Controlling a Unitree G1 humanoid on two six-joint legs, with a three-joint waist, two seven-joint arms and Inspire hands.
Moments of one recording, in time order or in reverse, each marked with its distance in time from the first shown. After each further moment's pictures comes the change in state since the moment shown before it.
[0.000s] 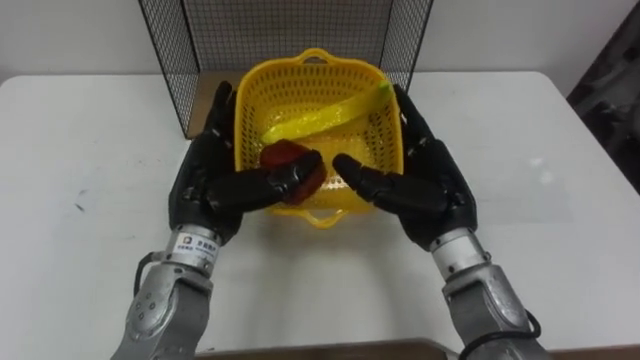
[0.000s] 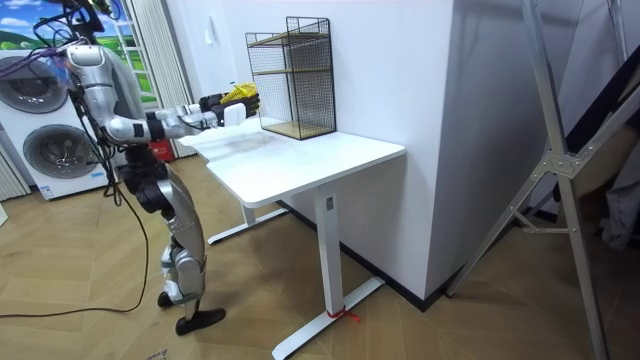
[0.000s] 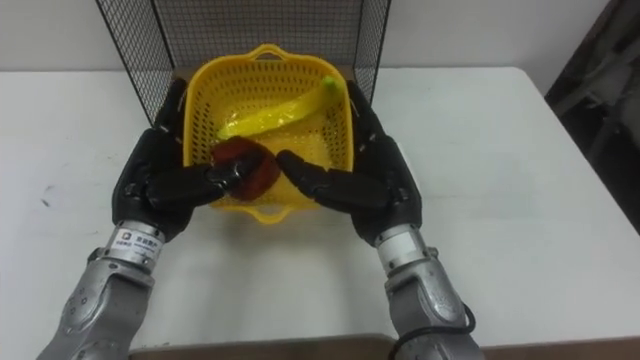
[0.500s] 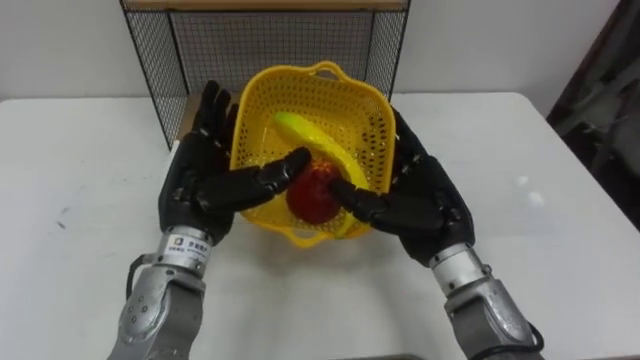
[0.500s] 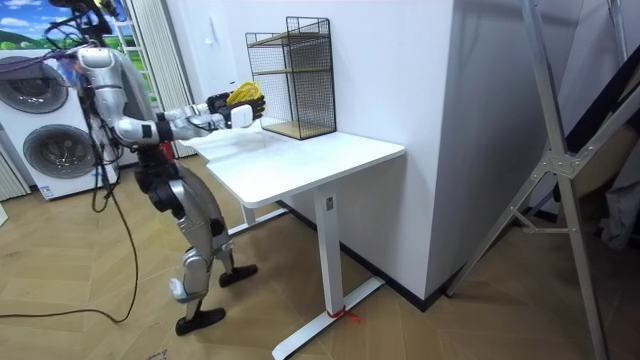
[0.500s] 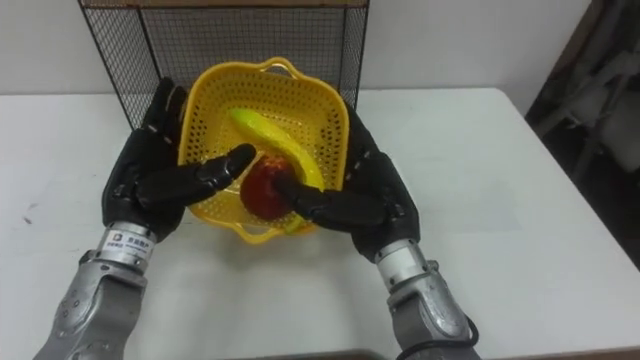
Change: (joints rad) left arm 0.020 0.007 -0.011 -0.001 0.000 -0.023 -0.001; right arm 0.034 -0.014 -0.006 0.002 -0.037 0.006 0.036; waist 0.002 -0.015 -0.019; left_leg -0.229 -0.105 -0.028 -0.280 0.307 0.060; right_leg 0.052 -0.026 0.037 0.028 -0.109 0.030
